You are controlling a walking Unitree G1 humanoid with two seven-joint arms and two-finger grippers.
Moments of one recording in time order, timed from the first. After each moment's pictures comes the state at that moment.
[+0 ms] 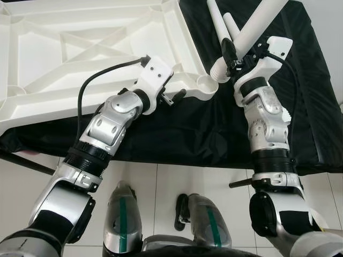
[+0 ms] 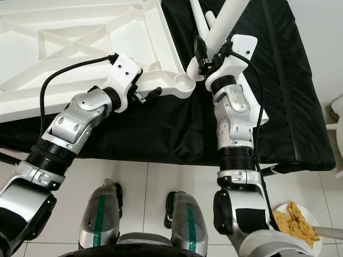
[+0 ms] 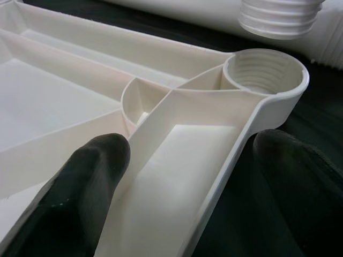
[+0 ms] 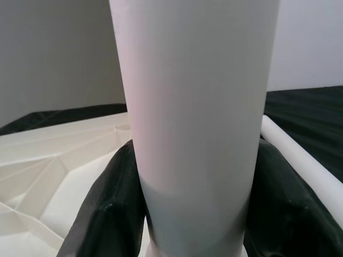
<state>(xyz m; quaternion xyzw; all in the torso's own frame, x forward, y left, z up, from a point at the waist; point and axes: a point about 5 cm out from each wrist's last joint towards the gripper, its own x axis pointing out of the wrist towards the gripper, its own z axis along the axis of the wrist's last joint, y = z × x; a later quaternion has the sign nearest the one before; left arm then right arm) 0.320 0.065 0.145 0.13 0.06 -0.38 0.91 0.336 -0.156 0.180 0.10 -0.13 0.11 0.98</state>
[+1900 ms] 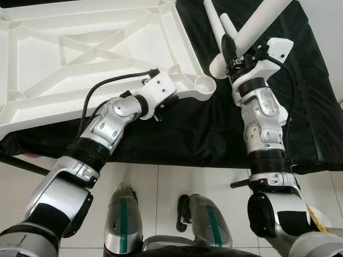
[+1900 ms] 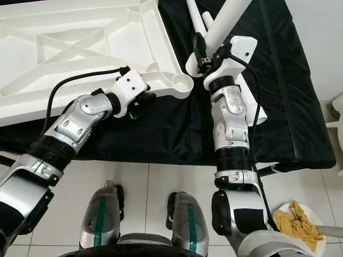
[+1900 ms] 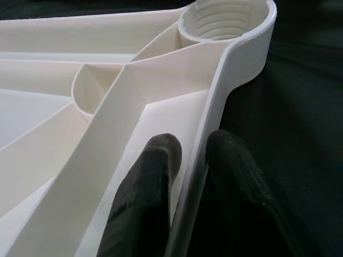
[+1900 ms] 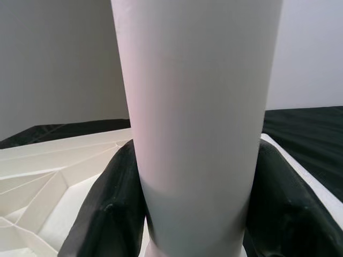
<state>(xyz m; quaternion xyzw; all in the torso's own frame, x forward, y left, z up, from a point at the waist) 0.325 0.067 0.122 0.25 0.06 -0.45 0.86 0.336 -0.153 0.180 0.09 -0.16 0.11 0.98</state>
